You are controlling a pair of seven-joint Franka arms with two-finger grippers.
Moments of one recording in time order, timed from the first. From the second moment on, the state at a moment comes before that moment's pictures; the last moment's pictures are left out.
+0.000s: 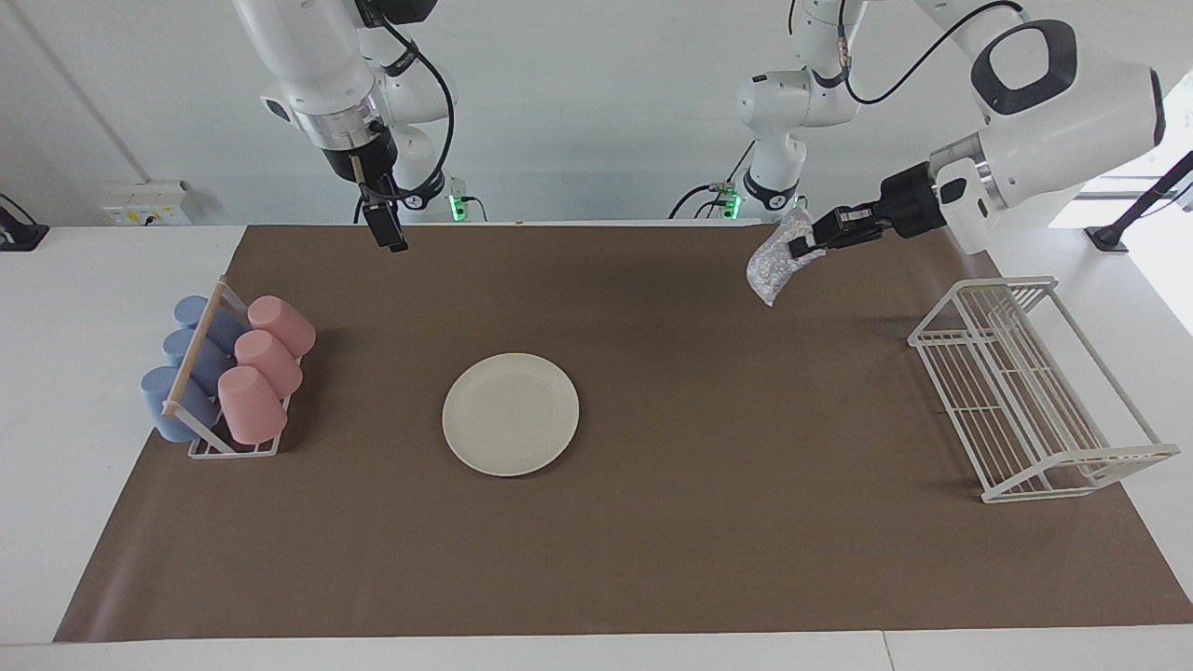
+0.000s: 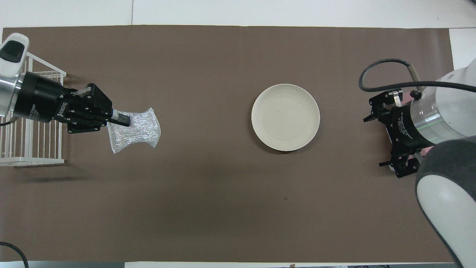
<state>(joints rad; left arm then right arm) -0.03 0.02 -0.02 -1.73 -0.86 1.51 -0.28 0.15 -0.05 0.07 -1.62 0.06 1.46 1.60</state>
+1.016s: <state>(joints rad) -0.14 -0.20 -0.03 -2.32 -1.43 1.71 0.17 0.46 -0.05 0.08 -1.68 0.06 1.75 2.14</state>
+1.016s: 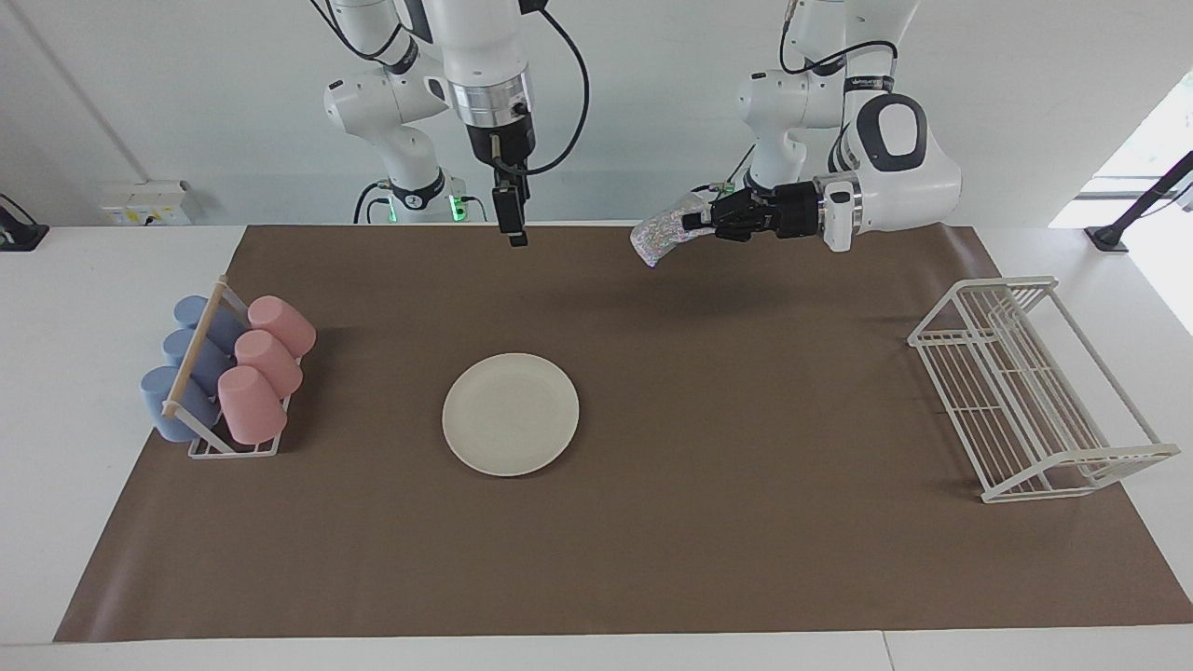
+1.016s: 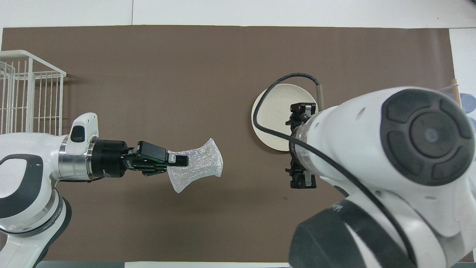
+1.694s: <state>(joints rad) -0.18 -0.20 -0.03 -2.34 -1.49 1.71 0.22 0.59 -0.04 0.08 -1.75 0.15 1.92 2.28</state>
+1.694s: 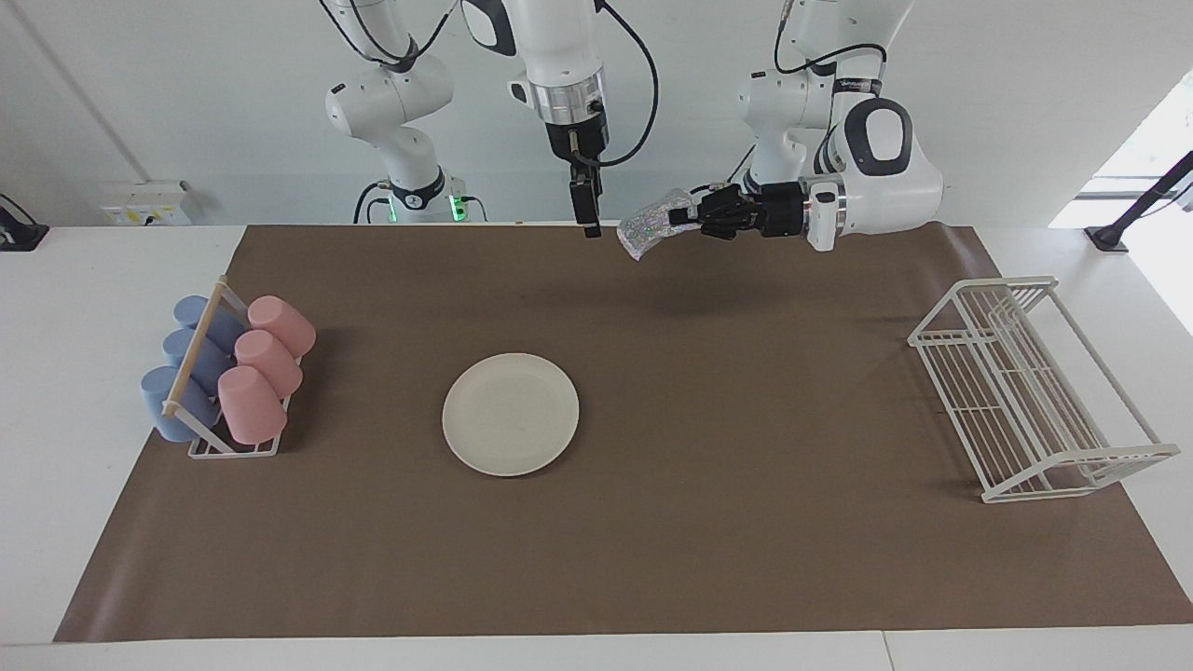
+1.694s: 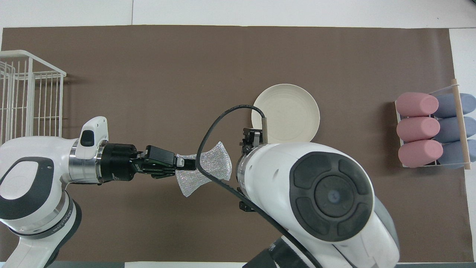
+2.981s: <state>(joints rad) -0.19 -0.20 -0.03 -2.34 -1.49 1.71 0.22 0.64 -0.09 0.10 -1.90 0.17 2.11 2.27</state>
